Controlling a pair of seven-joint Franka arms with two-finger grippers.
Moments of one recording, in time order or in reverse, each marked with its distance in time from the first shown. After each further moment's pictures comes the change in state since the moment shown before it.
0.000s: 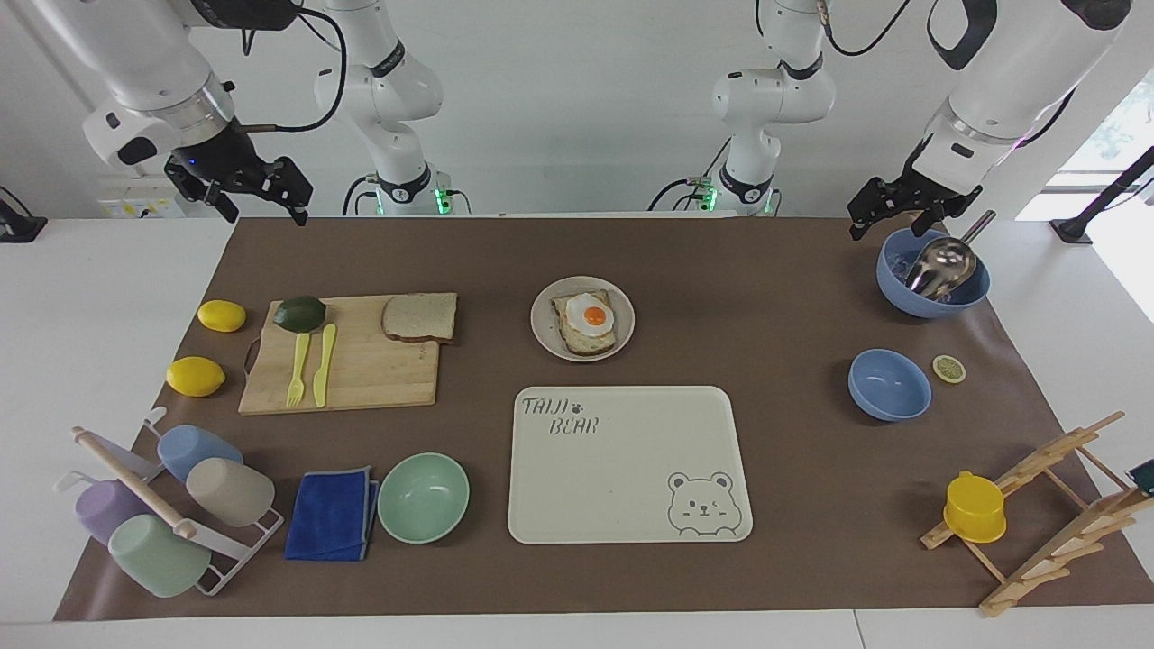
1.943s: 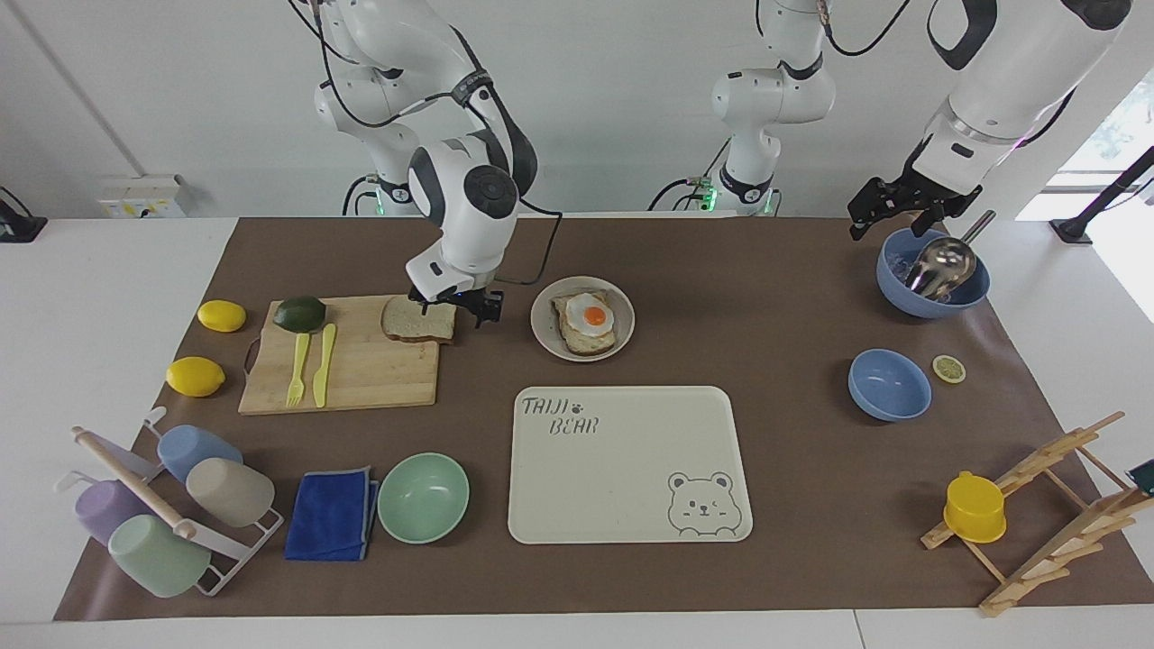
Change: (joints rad) left arm 0.000 0.000 0.000 0.000 0.000 0.000 0.000; right arm 0.526 0.208 0.032 -0.548 -0.261 0.537 0.733
